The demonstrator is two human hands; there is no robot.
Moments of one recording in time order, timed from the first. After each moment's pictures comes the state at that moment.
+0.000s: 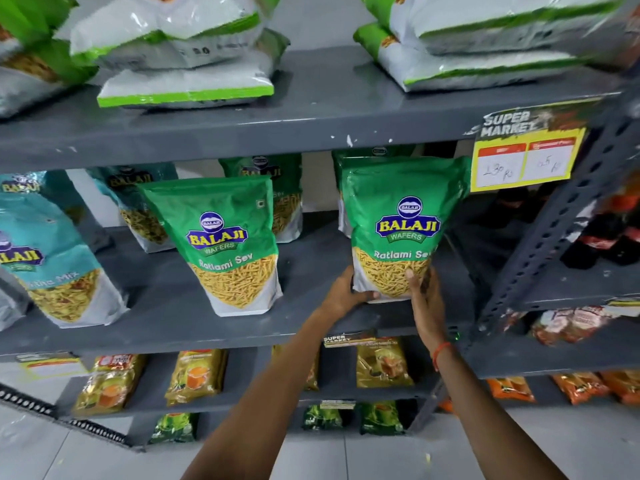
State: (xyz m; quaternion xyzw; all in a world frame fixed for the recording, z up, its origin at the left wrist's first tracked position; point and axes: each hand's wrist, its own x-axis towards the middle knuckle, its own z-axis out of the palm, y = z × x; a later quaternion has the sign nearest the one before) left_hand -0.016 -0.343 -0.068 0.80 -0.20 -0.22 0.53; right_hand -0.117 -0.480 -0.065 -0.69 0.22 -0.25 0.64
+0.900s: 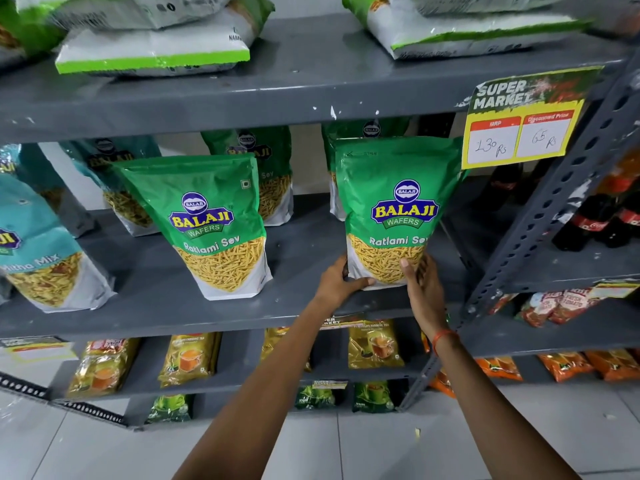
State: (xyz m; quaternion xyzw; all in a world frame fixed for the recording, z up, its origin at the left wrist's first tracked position) left_hand -0.027 -0.353 -0.075 0.81 -0.16 -0.21 0.53; right_hand -0.128 -0.493 -0.074 -0.73 0.21 -0.24 0.60
